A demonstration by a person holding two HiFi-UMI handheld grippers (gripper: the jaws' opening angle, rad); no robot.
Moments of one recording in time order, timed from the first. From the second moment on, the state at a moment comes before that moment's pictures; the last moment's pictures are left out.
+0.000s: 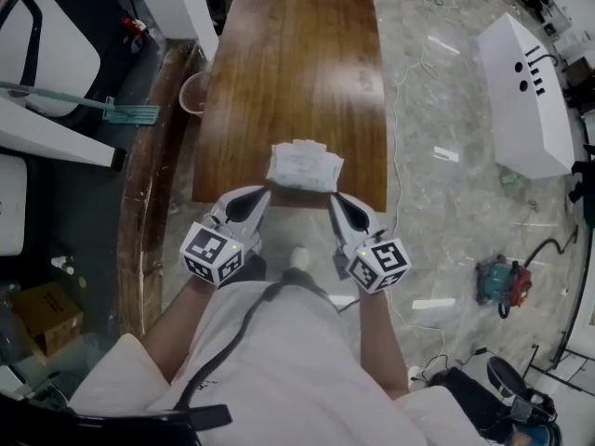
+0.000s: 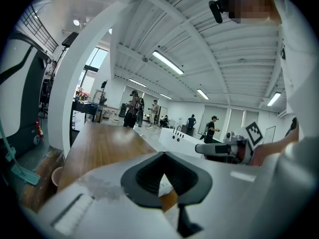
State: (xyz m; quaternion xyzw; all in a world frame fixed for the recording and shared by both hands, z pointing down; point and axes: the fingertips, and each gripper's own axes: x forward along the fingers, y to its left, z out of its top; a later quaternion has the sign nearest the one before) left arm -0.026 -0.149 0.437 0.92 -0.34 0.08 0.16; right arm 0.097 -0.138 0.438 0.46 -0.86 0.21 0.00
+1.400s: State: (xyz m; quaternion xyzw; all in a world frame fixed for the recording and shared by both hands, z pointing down) left arm 0.019 -0.236 0.553 0.91 -0.31 0.15 0.22; right arm 0.105 -0.272 0.575 0.39 -0.88 0.21 0.16
